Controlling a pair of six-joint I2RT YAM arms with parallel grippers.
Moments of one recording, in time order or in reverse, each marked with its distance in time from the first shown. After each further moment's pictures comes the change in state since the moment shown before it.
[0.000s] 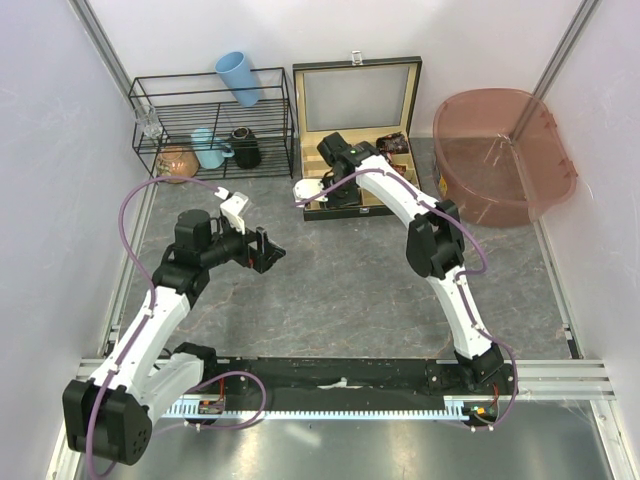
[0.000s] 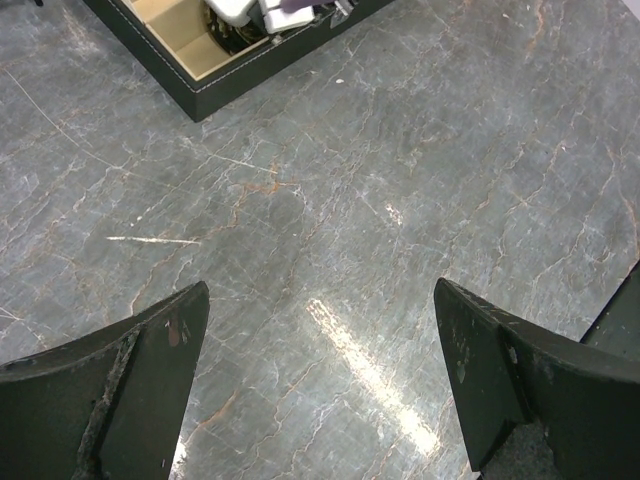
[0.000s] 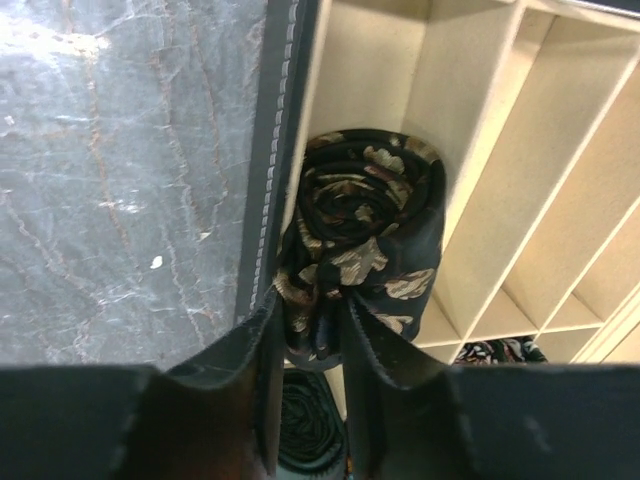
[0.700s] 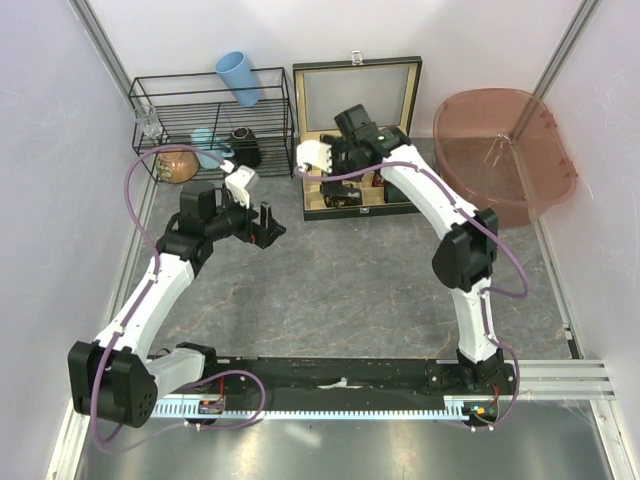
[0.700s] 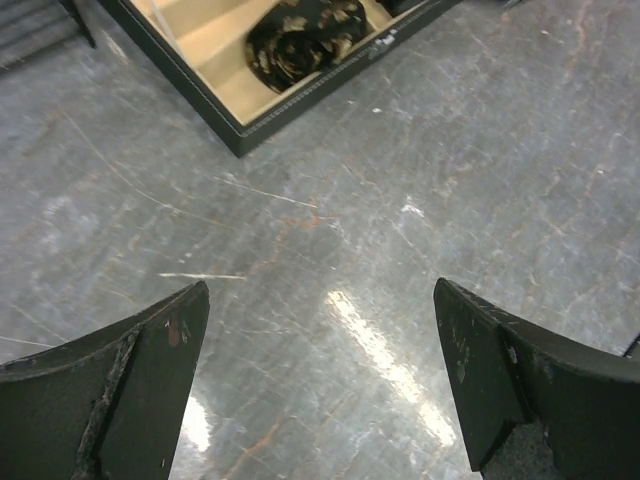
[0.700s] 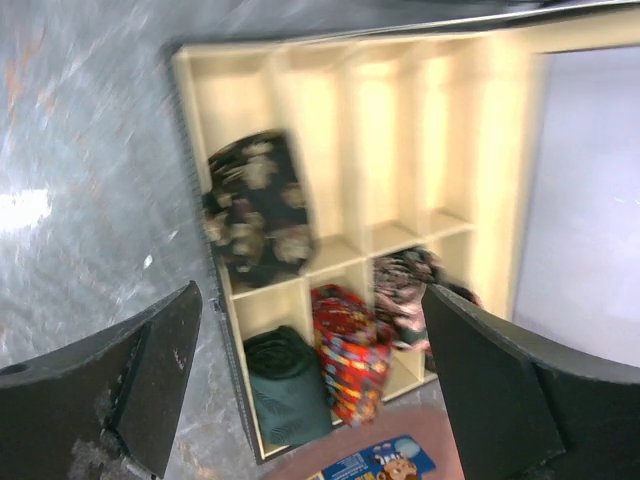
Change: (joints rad) left arm 0.001 0.201 0.201 -0.050 -0.041 0.060; right arm -0.019 -0.262 -0.117 0.130 -0.084 0.199
